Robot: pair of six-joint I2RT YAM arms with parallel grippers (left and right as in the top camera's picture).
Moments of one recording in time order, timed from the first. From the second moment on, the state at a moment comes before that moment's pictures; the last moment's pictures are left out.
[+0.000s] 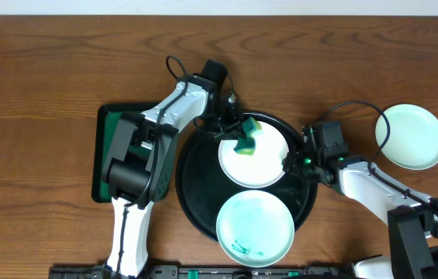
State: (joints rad) left arm -0.39 2.22 1.56 -0.83 0.62 -0.63; right arm 0.26 1.58 0.63 -0.19 -0.33 0.62
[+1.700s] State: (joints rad) left arm -0.04 1.76 1.55 -1.28 0.07 -0.38; right arm 0.31 1.52 0.91 -0.57 -0.34 0.25
